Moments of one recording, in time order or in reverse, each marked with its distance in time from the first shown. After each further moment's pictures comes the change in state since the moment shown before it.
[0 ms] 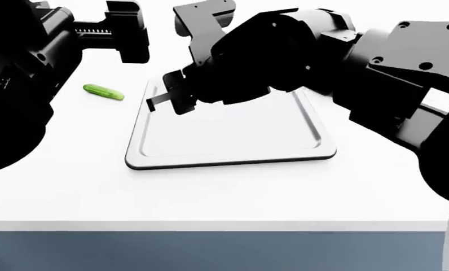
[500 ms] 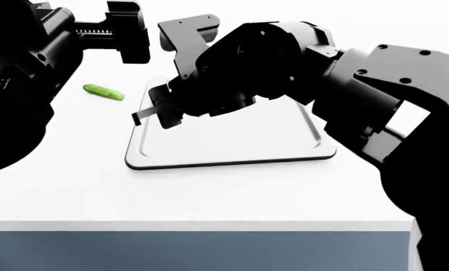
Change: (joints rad) left arm 0.001 -0.006 0.009 0.001 -0.005 0.015 0.005; right arm -0.102 -0.038 0.240 0.043 -0.138 0.147 0.048
